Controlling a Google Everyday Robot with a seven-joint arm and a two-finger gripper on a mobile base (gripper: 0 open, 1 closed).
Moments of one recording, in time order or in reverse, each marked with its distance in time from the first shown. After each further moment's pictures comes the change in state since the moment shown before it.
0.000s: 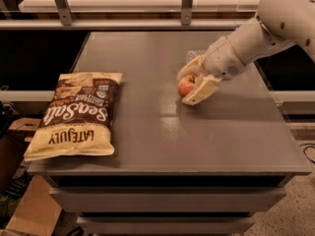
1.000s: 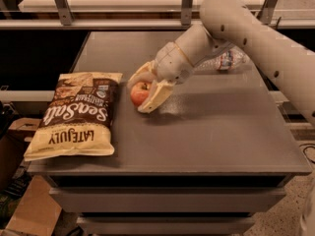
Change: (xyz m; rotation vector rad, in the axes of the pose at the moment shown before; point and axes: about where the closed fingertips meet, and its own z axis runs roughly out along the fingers) arm -0.091 0.017 0.086 -0.223 -0.181 -0.208
